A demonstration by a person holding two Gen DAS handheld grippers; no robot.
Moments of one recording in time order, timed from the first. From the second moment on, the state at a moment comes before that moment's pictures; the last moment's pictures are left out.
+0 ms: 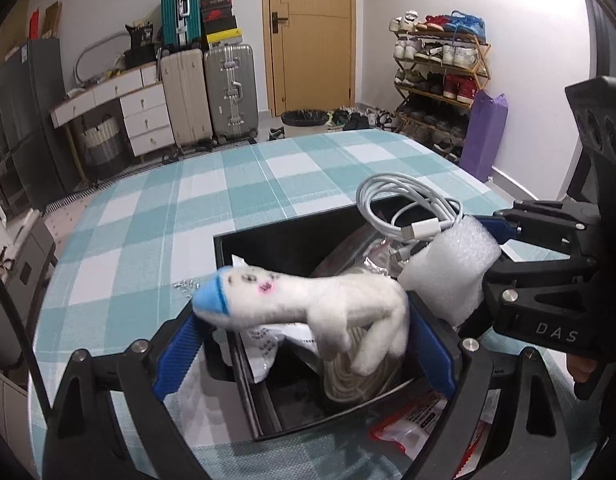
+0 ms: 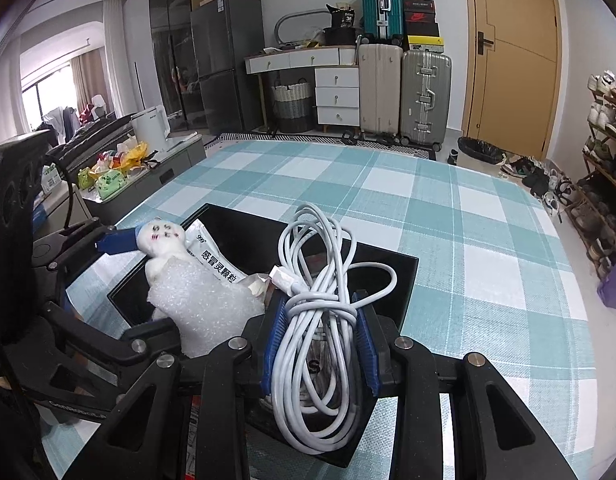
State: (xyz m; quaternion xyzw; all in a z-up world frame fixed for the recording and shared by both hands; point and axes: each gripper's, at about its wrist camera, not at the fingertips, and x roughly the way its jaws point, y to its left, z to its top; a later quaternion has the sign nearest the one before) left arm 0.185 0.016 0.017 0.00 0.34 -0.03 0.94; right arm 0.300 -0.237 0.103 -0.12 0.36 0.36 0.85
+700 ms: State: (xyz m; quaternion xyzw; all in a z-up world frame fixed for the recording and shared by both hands) left arm 0.162 0.022 0.032 -0.01 0.34 -0.01 0.94; right arm 0.268 -0.292 0.133 -0.09 0.32 0.33 0.88
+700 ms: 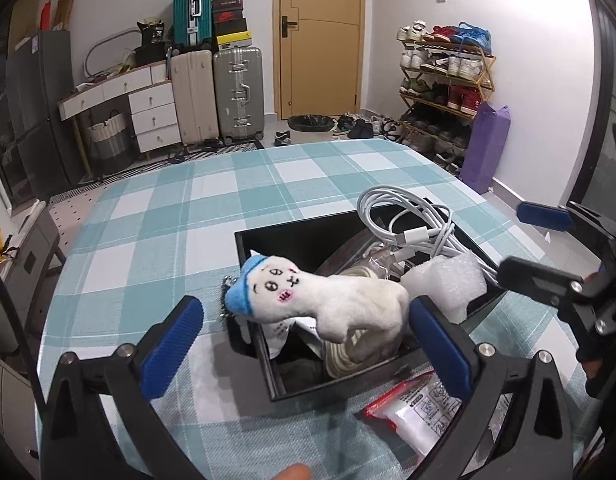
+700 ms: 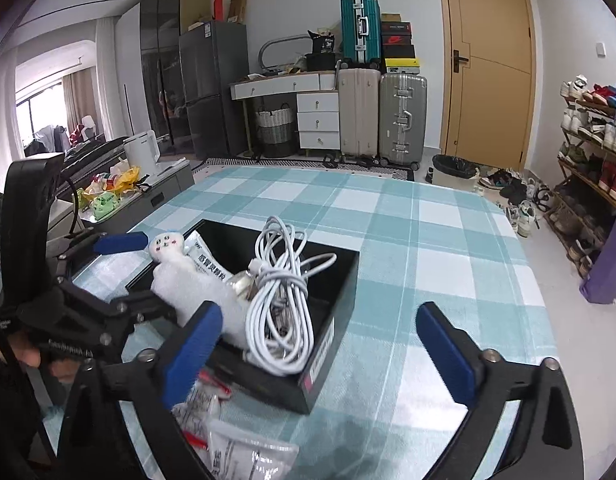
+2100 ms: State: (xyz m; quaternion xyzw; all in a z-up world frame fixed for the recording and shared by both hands) left arm 0.096 0.000 0.006 -0.01 0.37 0.00 0.93; right arm 0.217 -0.294 0.080 -0.15 0.43 0.36 0.81
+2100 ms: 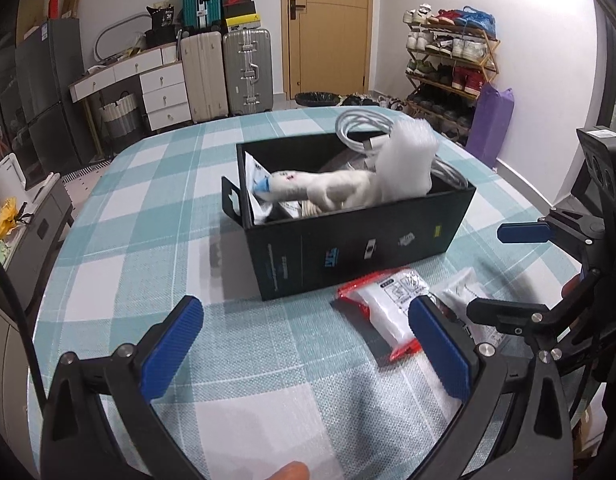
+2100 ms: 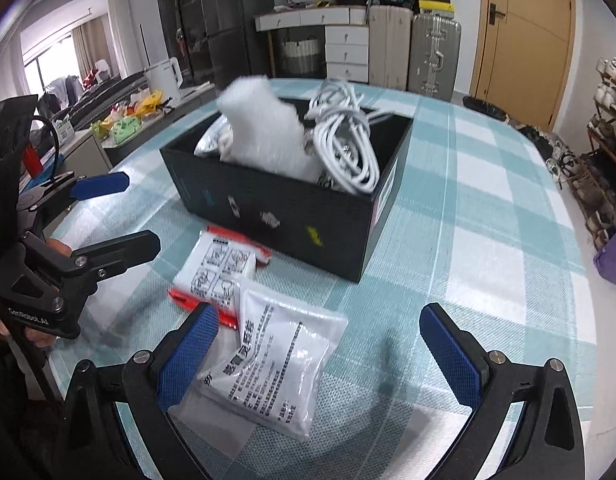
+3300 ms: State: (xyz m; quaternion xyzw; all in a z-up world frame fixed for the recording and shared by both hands) left arm 0.130 -0.044 -0.013 -0.01 0.43 0.00 0.90; right arm 0.239 -0.311 0.052 -0.19 0.47 0.31 0.80
